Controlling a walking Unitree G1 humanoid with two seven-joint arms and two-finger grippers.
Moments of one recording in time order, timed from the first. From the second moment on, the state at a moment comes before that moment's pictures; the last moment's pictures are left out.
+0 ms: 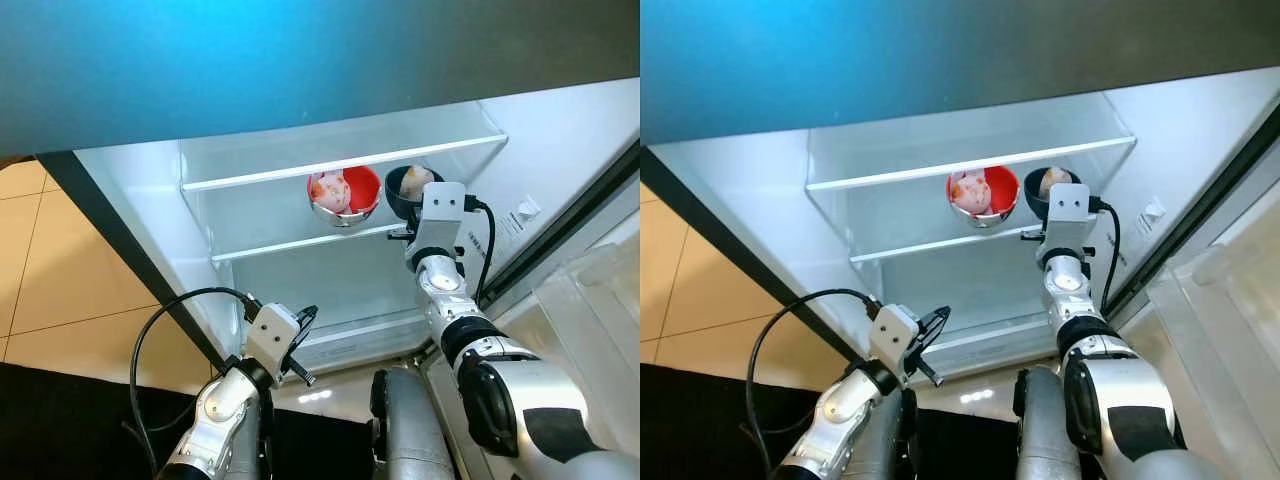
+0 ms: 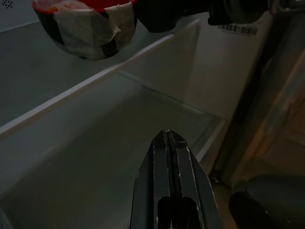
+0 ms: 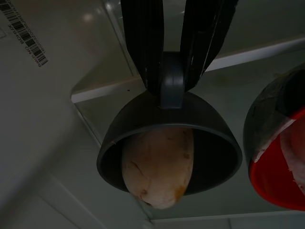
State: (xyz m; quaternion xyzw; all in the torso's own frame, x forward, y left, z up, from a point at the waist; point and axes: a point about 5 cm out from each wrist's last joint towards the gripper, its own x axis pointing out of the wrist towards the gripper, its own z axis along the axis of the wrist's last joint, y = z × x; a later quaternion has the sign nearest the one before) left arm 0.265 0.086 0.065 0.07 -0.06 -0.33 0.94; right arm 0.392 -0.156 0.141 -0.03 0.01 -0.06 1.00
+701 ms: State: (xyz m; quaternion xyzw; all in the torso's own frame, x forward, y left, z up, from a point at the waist) left arm 0.270 0.084 0.083 0.05 -0.09 -0.33 0.94; right arm 0.397 -0.151 0.151 0.01 0.02 -0.08 1.00
